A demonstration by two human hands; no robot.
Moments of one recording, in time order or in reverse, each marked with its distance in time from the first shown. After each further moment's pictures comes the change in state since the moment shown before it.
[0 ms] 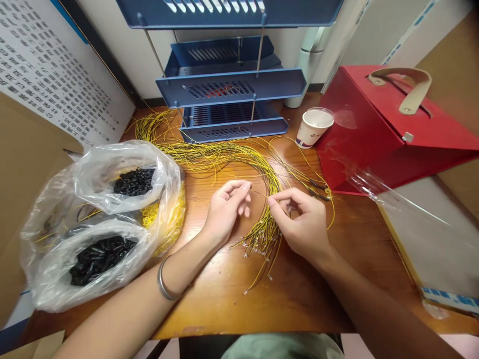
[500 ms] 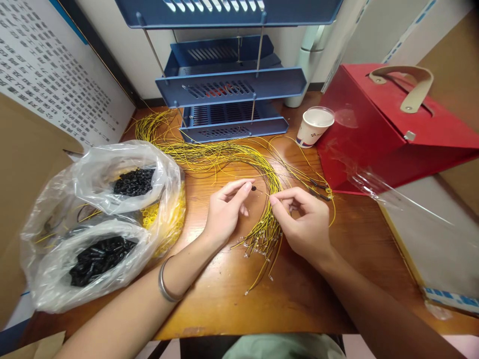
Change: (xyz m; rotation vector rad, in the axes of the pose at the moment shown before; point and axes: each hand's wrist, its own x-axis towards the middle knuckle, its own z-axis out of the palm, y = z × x) left_hand -0.002 -0.001 0.000 0.197 0.057 0.119; right_hand -0.001 0.000 0.001 0.030 0.044 -0.001
